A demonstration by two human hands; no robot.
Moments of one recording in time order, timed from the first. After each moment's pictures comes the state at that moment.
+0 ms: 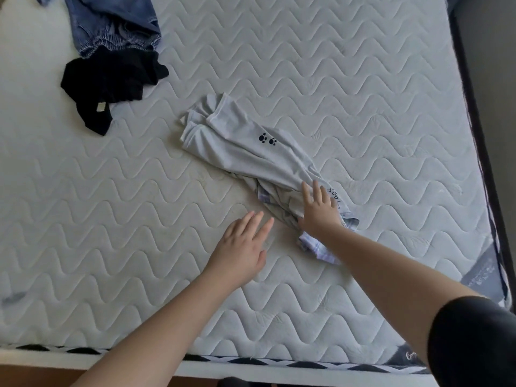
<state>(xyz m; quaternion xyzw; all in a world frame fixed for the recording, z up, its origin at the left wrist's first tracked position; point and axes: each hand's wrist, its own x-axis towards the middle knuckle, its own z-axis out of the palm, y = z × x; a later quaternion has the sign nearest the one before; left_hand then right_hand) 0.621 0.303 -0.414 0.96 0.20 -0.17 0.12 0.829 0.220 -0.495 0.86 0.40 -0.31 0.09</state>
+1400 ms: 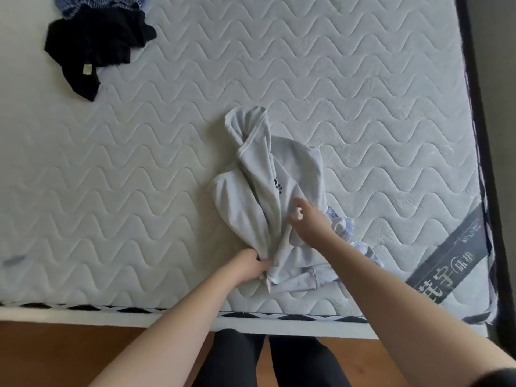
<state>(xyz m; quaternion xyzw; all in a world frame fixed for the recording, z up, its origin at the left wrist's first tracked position) 0.571 0.208 -0.492 0.63 0.47 -0.31 0.54 0.753 0.138 -0.475 0.84 0.24 -0.44 -0.20</state>
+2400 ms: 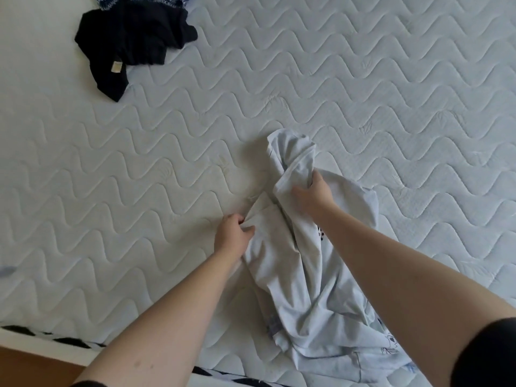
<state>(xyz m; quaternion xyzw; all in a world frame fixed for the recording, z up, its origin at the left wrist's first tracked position) 0.593 0.371 -0.577 0.70 0.61 -0.09 0.37 0.798 0.319 -0.544 0.84 0.16 -0.44 -0.28</state>
